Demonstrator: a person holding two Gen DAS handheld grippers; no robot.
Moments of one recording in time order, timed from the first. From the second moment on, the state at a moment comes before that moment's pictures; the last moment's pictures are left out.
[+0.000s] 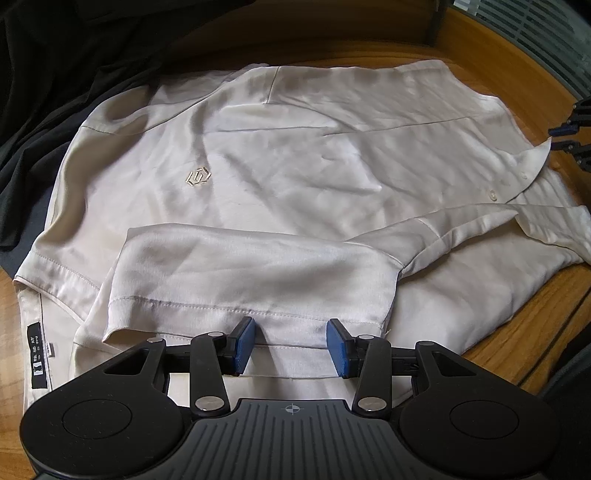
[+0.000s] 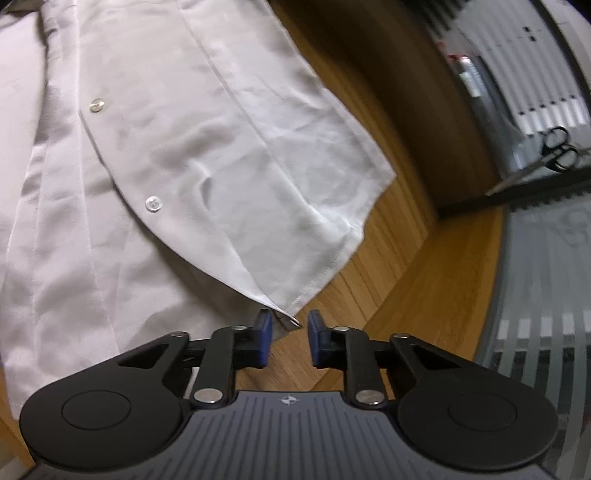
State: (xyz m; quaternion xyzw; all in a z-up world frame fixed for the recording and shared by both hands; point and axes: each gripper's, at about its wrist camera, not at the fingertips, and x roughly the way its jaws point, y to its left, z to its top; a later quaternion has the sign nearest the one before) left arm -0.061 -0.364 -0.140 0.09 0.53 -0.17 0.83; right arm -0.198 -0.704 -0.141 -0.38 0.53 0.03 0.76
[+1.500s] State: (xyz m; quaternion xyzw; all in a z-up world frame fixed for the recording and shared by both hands) left arm -0.067 -0.361 -0.142 0.10 0.51 -0.18 0.83; right arm -0.286 -0.654 -0.133 -0.16 0.60 0.12 0.78
